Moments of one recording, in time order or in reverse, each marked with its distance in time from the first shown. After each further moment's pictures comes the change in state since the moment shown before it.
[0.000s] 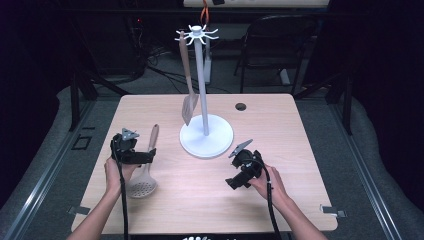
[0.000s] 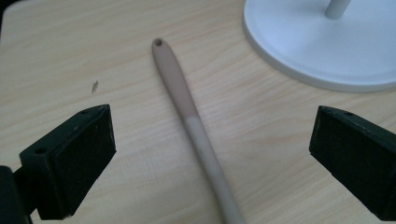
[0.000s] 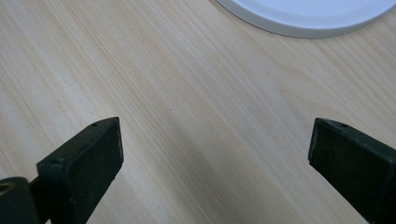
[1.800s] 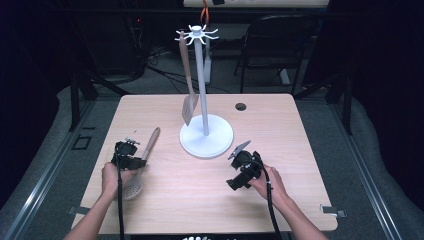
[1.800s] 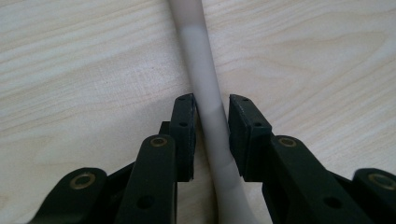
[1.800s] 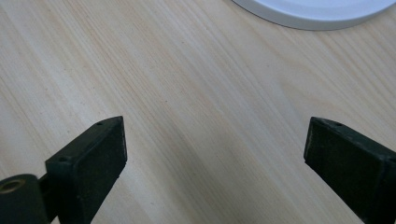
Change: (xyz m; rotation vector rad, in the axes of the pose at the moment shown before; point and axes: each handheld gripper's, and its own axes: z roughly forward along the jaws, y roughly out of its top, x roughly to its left) left arm 0.020 -0.025 0.029 0.303 -0.092 -0.032; right arm 0.000 -0.001 0.004 0.043 -0.019 -0.021
